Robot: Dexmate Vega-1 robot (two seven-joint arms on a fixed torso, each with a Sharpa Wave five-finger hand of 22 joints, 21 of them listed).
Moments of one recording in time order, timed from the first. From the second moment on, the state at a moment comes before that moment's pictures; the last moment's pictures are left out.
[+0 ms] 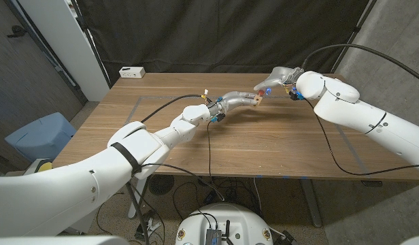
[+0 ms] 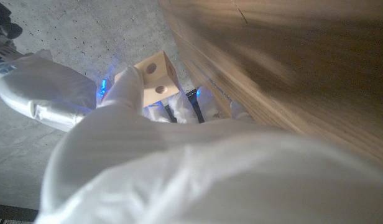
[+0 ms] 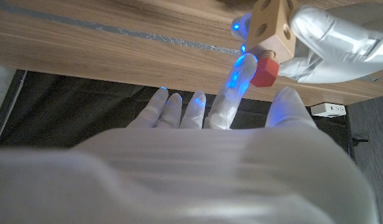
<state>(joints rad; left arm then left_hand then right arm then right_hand) 0.24 0.00 0.75 -0.37 -0.34 -0.58 -0.50 0.86 0.06 0.33 -0.15 0.20 0.82 -0.23 0.19 0.19 0.79 -0.20 0.21 0.34 0.41 -0.04 0.20 0.18 0.08 0.20 0.19 0.17 -0.50 -0.95 -0.71 -2.07 -0.26 -0.75 0.27 0.59 -0.13 0.28 -0.09 0.18 1.08 -0.05 0.90 0.35 0.45 -0.03 0.22 0.20 0.27 0.03 0.24 0.20 0.32 0.04 0.20 0.17</state>
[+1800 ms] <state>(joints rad) 0.25 0.00 0.72 -0.38 -0.36 -0.61 -0.48 0.87 0.06 0.32 -0.15 0.20 0.82 -0.23 0.19 0.19 0.79 -0.20 0.21 0.33 0.41 -0.04 0.20 0.18 0.08 0.20 0.19 0.17 -0.86 -0.90 -0.36 -2.09 0.14 -0.54 -0.13 0.51 -0.08 0.27 -0.10 0.19 0.56 0.04 0.58 0.20 0.28 0.06 0.20 0.22 0.18 0.09 0.21 0.20 0.21 0.08 0.18 0.17</state>
